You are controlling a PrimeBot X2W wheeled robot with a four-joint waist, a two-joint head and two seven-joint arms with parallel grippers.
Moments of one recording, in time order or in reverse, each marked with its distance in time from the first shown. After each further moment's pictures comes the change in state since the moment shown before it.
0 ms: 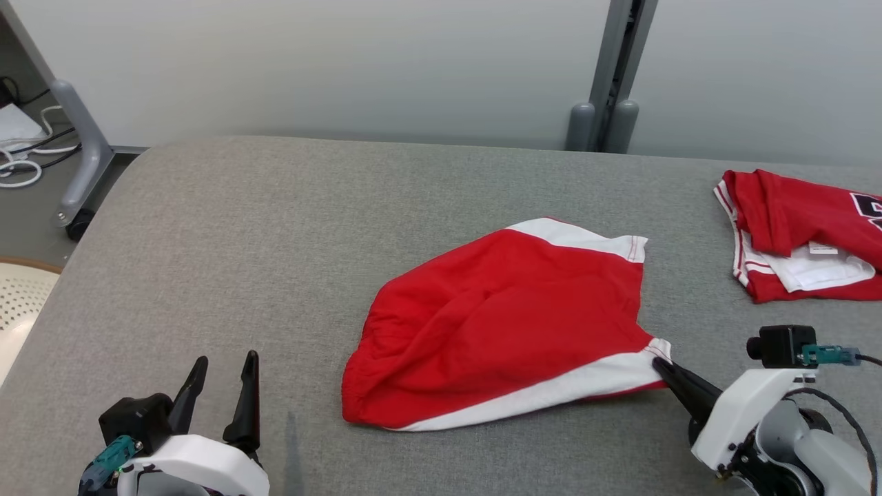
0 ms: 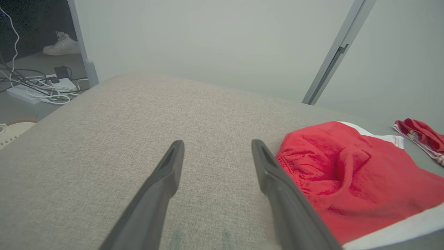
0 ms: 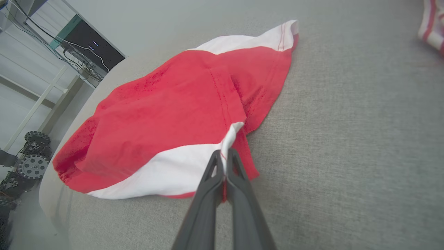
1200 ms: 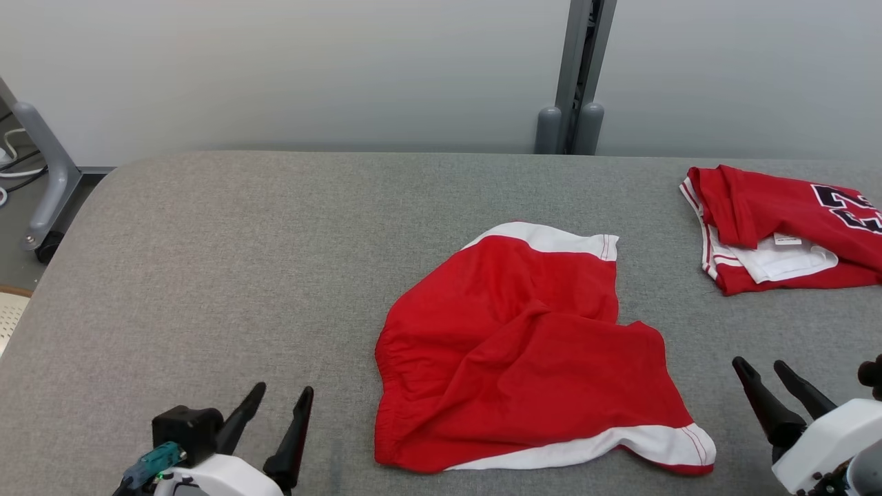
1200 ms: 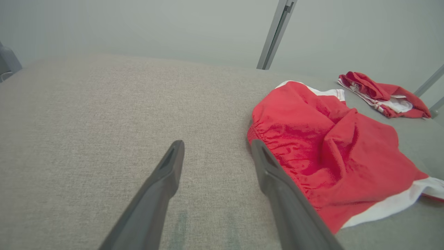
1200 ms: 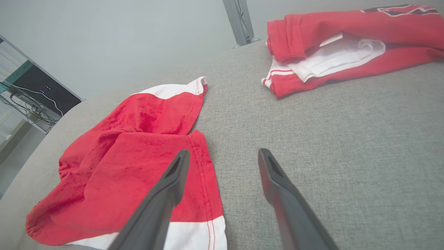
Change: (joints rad) left arm 0.021 0.048 -0.101 -0.072 0.002 -0.061 0.106; right arm 0.345 0.068 -0.588 -0.306 -0.349 0.000 0.151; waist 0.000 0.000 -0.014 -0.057
